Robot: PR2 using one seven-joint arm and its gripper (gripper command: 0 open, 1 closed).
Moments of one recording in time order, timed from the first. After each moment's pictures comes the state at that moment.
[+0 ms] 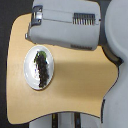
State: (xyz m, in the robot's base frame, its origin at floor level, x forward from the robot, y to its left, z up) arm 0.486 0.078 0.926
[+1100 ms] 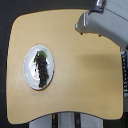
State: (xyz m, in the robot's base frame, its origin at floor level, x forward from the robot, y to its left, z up) arm 0.509 -0.156 0.921
